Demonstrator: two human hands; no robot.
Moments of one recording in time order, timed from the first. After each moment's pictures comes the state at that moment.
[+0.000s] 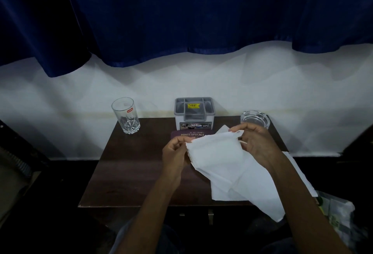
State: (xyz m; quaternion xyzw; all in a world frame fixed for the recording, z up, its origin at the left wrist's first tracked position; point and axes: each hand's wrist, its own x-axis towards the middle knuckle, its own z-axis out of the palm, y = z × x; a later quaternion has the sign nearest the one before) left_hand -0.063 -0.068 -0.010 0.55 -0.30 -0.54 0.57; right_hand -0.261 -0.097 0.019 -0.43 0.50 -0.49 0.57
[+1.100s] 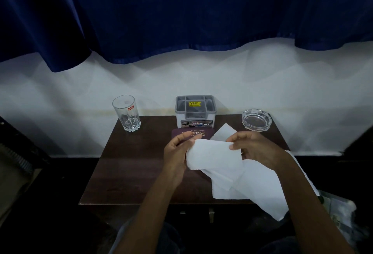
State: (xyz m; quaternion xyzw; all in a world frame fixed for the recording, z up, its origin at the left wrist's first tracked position) left_hand -0.062 -0.070 -0.012 0.47 -0.25 -0.62 0.58; right_hand -0.268 -0.097 0.016 -0.50 0.55 -0.28 0.61
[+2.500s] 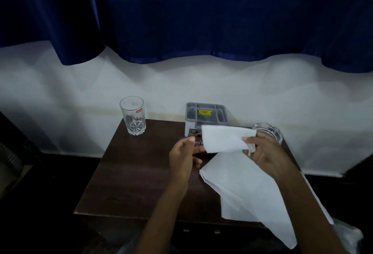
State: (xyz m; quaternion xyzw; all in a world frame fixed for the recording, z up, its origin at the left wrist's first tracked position) left_hand -0.048 -0.085 -0.010 0.55 -0.27 -0.54 0.58; right_hand -0.238 -0.128 0.018 -0.31 0.50 -0.50 0.64
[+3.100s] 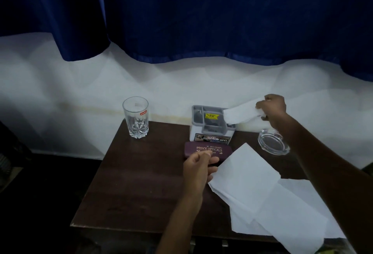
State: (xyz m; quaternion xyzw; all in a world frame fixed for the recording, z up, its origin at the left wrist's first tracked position) left_hand -0.051 -0.083 -0.003 0.55 -0.23 -0.62 0.51; right_hand -0.234 -0.253 0.052 -0.44 0.72 -0.45 0.30
